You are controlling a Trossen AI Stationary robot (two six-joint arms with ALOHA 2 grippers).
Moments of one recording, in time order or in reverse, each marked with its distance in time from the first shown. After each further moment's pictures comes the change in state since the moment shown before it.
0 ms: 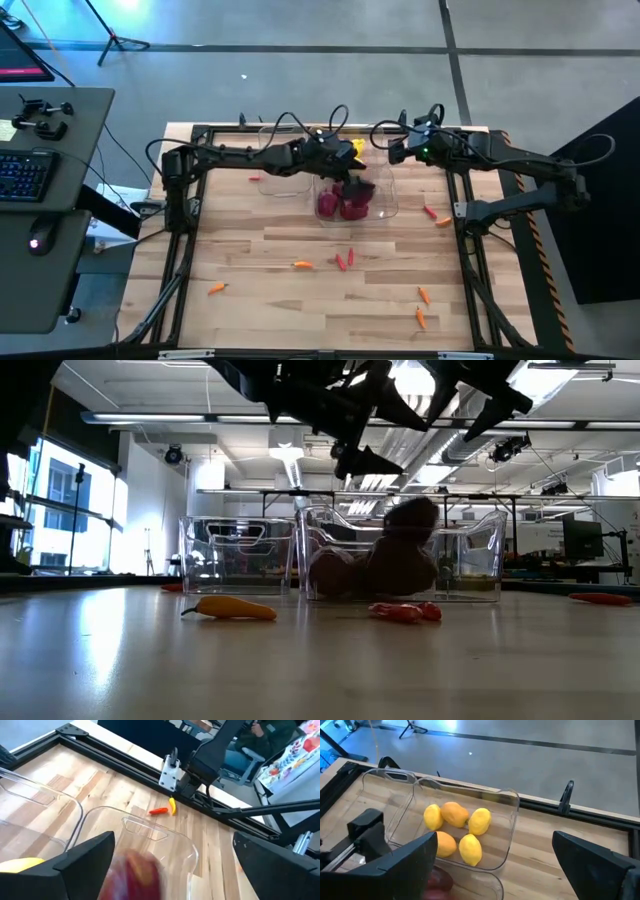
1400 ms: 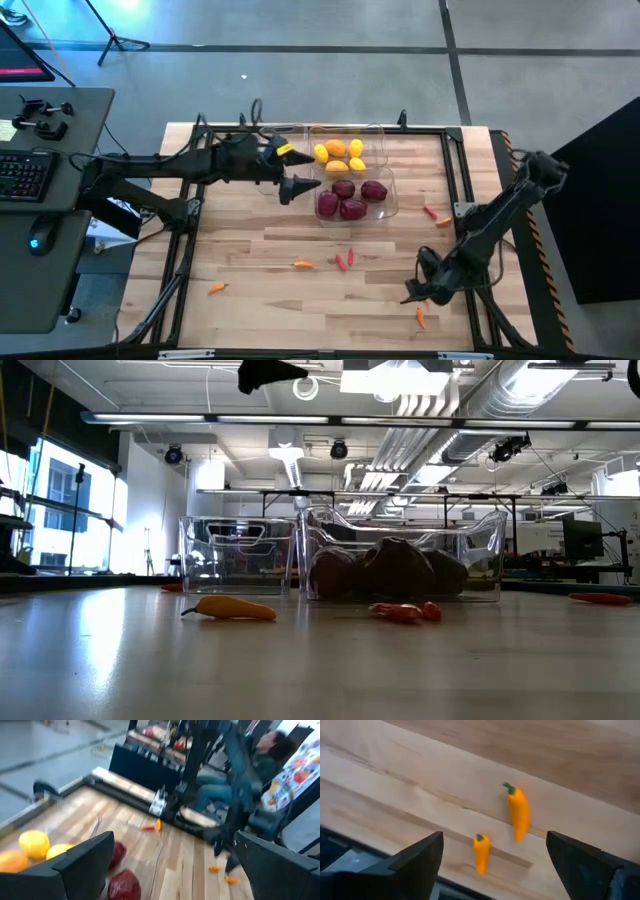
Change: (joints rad) left arm -0.130 -0.658 -0.356 -0.120 -0.235 -0.023; right arm 1.070 0.184 -0.536 0.366 -0.668 1.308
